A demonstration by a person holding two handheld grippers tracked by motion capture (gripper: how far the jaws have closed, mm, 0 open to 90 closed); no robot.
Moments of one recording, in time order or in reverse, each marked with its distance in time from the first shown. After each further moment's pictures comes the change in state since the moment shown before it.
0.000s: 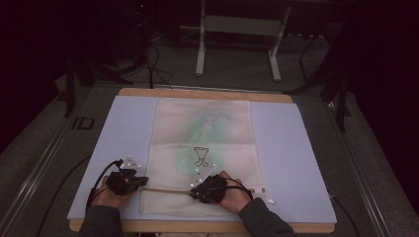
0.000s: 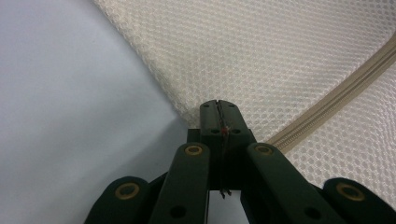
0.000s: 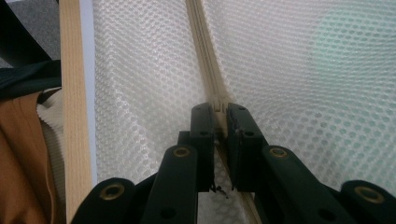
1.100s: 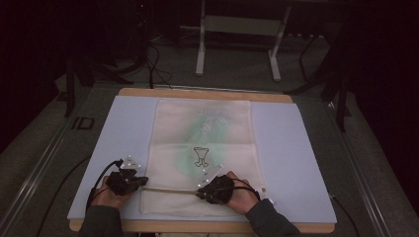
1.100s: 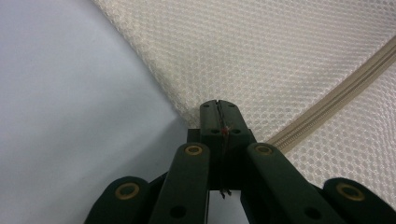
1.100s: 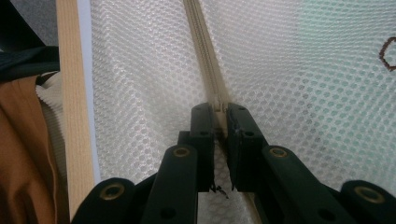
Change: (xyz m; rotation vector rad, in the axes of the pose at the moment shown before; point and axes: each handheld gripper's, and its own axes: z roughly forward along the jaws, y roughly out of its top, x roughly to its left) left arm 0.000 0.000 0.000 0.000 0.001 0.000; right arm -0.003 -0.013 -0.013 0.017 -0.012 0.010
